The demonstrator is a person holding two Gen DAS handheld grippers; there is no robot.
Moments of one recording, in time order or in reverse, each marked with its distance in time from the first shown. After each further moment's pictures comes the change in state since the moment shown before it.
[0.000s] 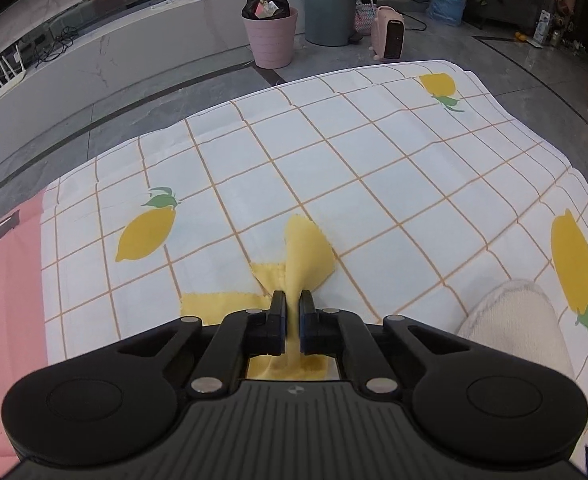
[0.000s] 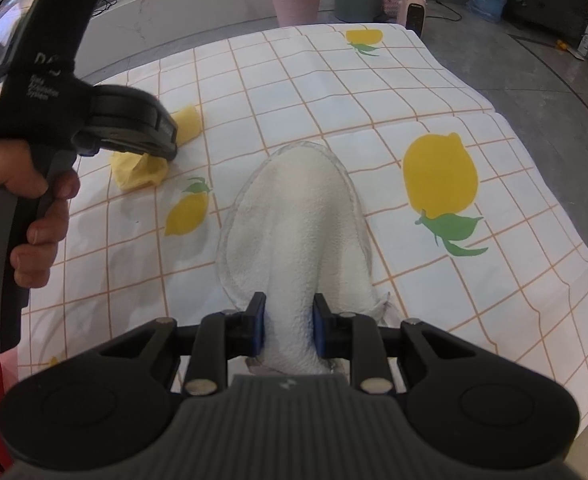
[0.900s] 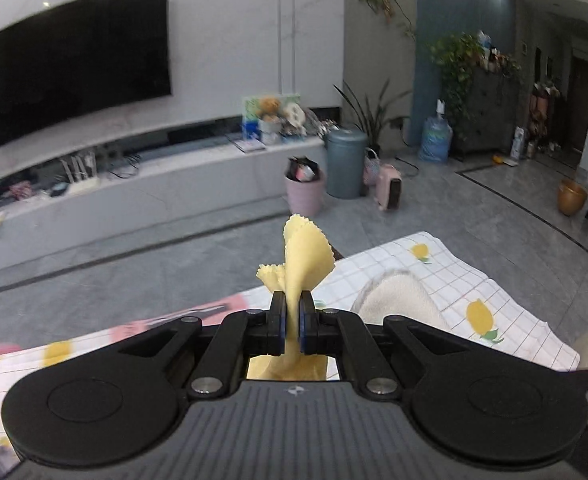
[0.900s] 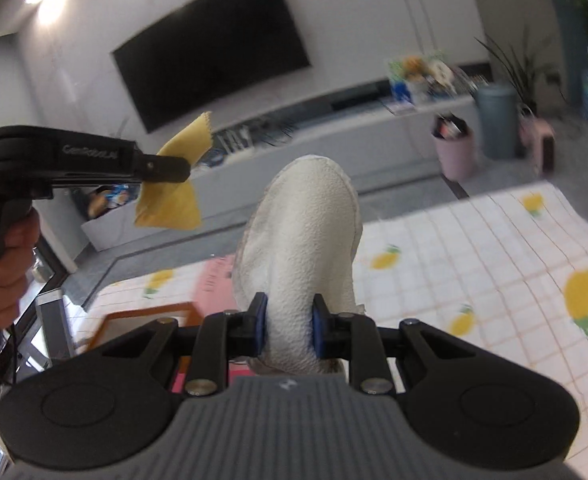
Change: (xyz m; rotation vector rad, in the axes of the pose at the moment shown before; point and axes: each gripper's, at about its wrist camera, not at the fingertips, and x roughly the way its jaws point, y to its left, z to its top) left arm -0.377 0.150 -0.089 -0.033 -0.435 0.006; right arm -0.225 0.154 -0.050 -0.118 -0.443 0.480
